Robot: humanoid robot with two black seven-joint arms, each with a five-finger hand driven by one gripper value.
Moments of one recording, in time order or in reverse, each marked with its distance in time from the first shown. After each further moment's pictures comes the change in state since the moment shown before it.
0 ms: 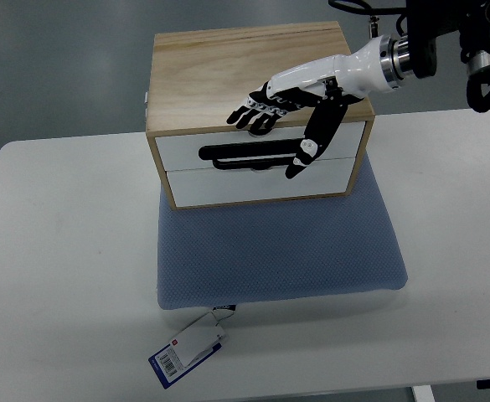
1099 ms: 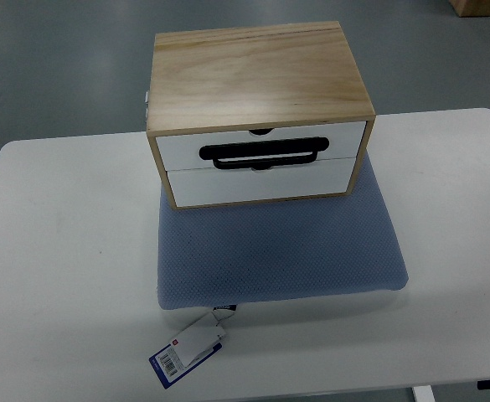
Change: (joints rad) left arm 0.000 0.000 0.000 0.000 0.000 0.000 0.000; right arm -0.353 -0.192 0.502 -0.397 0.553 -0.224 0.250
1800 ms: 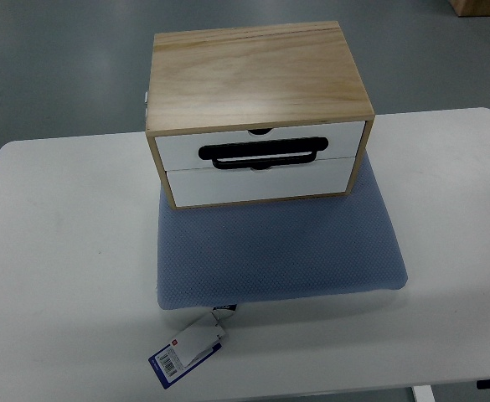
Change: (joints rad) left arm 0.000 0.000 0.000 0.000 0.000 0.000 0.000; right arm -0.231 0.040 0.190 -0.116 0.000 -0.191 0.008
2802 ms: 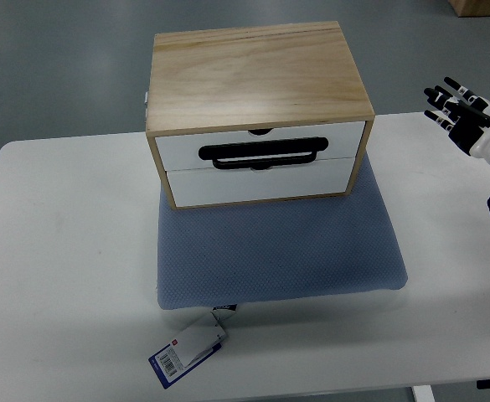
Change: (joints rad) left arm 0.000 0.000 0.000 0.000 0.000 0.000 0.000; right arm -0.278 0.298 0.083 -0.075 -0.008 -0.102 0.003
